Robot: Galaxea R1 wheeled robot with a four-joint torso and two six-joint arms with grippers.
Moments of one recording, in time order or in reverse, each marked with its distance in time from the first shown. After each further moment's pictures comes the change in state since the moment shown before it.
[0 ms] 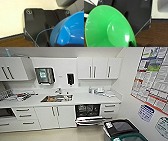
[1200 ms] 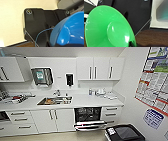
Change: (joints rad) left arm 0.000 0.000 0.000 0.000 -0.001 0.000; right arm 0.002 0.000 0.000 0.000 -0.001 0.000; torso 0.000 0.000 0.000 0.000
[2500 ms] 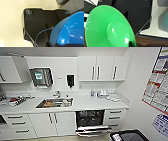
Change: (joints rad) left arm 0.000 0.002 0.002 0.000 -0.002 0.000; right arm 0.000 0.000 0.000 0.000 0.000 0.000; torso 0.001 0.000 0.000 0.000
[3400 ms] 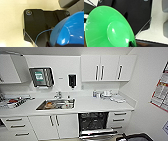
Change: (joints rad) left arm -0.005 0.000 0.000 0.000 -0.002 0.000; right arm 0.003 0.000 0.000 0.000 0.000 0.000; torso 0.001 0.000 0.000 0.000
